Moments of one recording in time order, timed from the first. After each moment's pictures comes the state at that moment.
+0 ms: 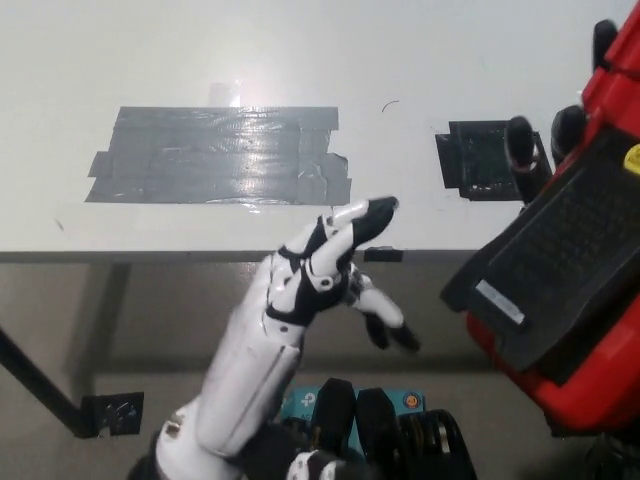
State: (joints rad) left_arm -0.18 -0.08 -0.25 -0.60 0.34 -0.40 -0.19; right_arm -0.39 0.13 0.10 -0.91 1.28 0.27 -0.47
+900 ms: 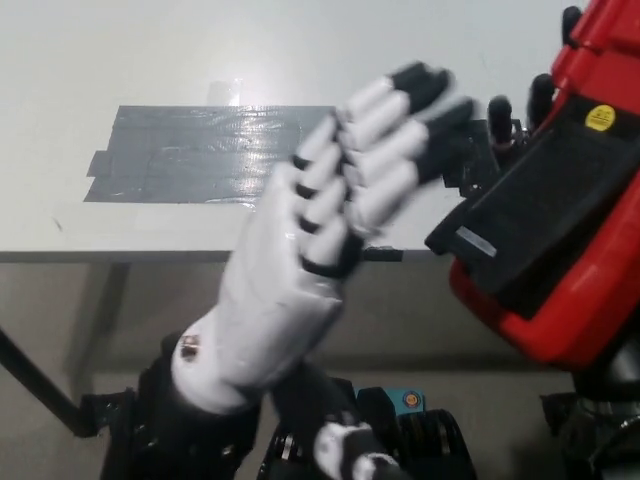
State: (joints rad) left_arm -0.52 0.00 -0.31 -0.52 0.55 -0.45 0.04; right_arm -0.39 0.09 0.12 -0.80 1.26 0.22 -0.46
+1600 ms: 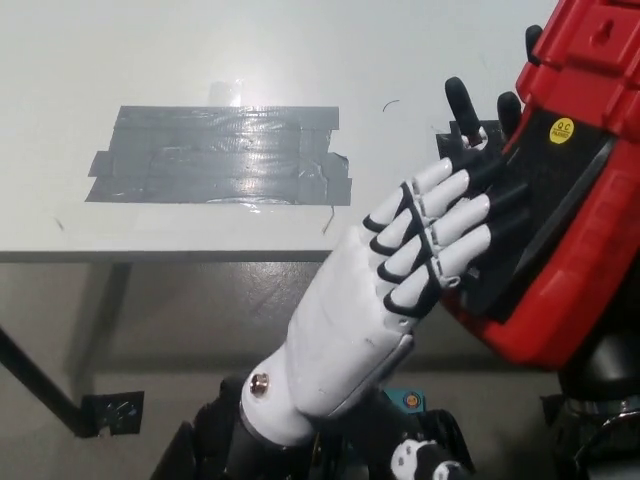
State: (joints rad) left_arm -0.43 0.06 -0.50 -0.40 0.67 -0.46 0.27; right_arm -0.37 0.09 0.14 -0.78 1.23 0.22 -0.45
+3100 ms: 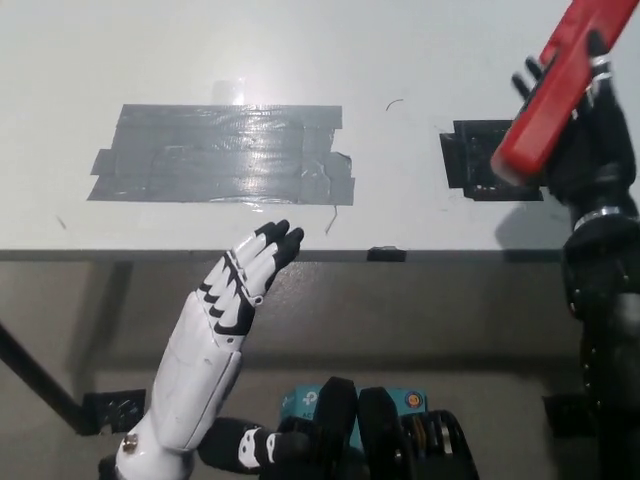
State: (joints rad) left_arm -0.12 0.24 -0.32 -0.37 0.59 -0.46 0.28; right_arm -0.62 -0.11 -0.08 0.12 0.90 0.18 -0.47
